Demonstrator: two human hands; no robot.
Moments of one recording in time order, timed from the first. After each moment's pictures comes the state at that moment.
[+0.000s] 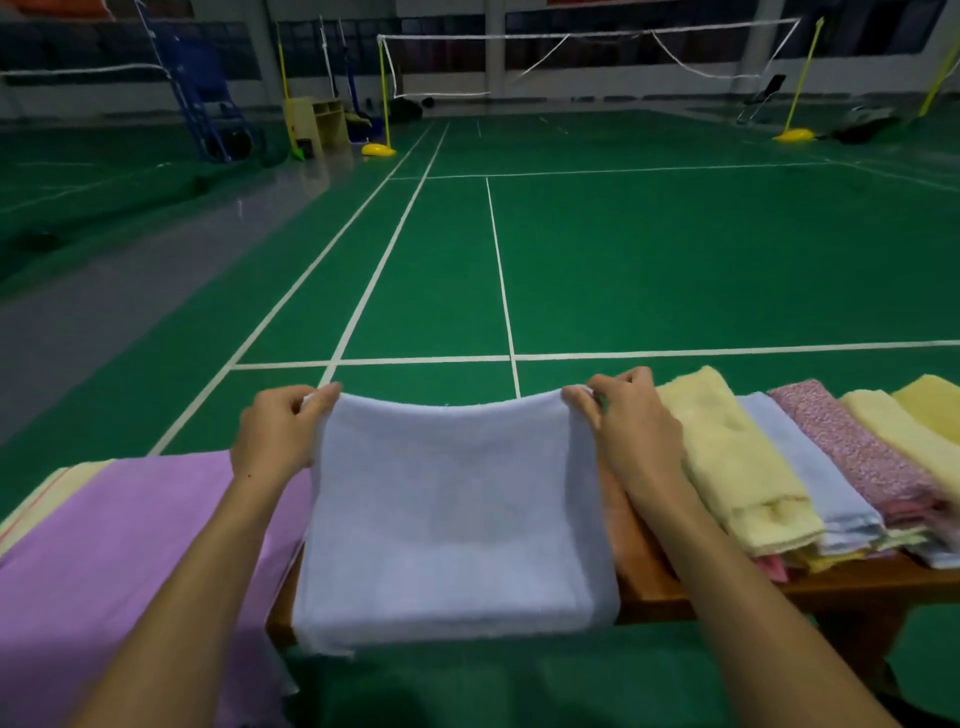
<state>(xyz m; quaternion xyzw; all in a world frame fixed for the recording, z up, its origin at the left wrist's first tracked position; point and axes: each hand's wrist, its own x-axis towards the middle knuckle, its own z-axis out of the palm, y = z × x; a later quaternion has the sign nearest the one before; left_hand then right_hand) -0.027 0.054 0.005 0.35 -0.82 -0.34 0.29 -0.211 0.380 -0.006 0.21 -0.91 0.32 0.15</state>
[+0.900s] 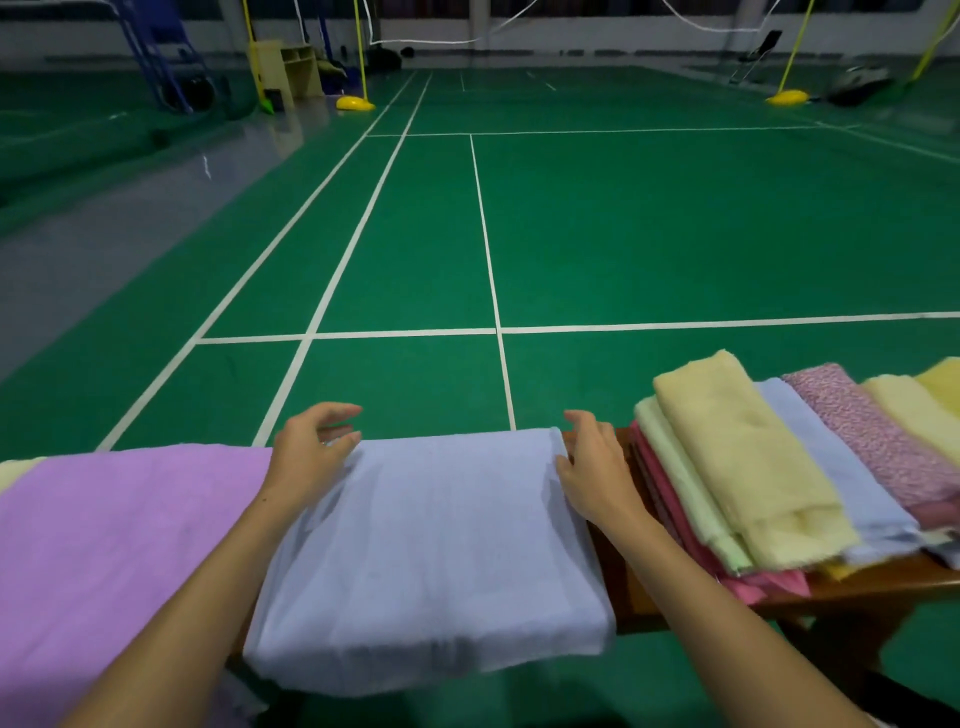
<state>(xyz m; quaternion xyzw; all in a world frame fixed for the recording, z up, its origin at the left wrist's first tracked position) -0.082 0.047 -0.085 0.27 -0.83 -0.44 0.20 -0.229 0.354 -0.099 0.18 -0.92 0.34 -0.08</state>
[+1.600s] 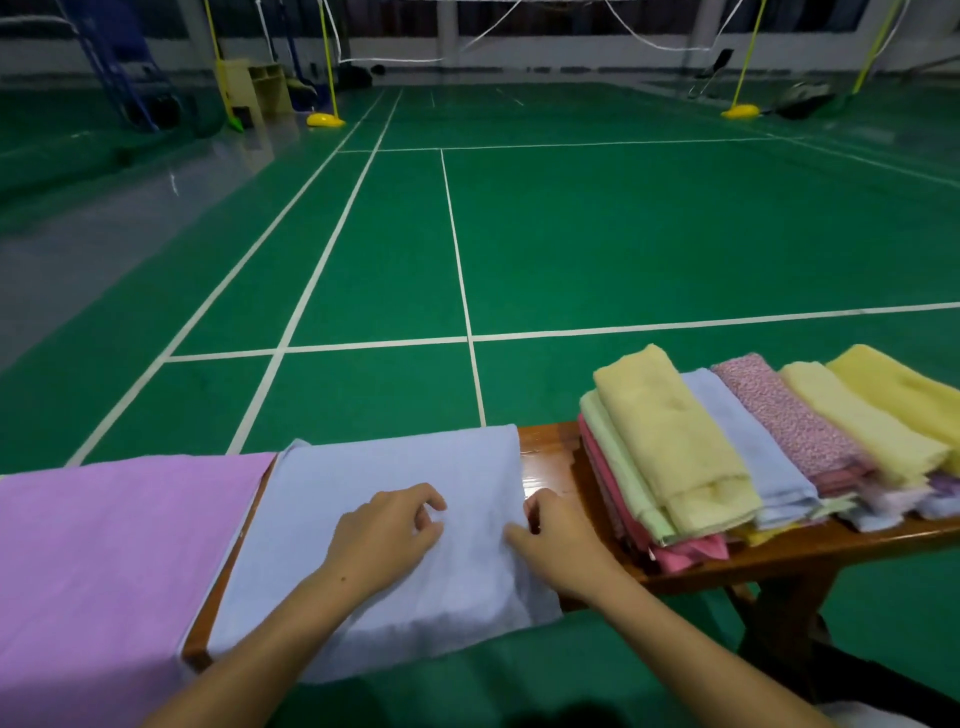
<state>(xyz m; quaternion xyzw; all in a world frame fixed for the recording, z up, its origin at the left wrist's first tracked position) -0.063 0.189 -0.096 0.13 -0.97 -0.21 0.00 -0.153 0.408 -0.096 0.19 -0.88 0.39 -0.20</state>
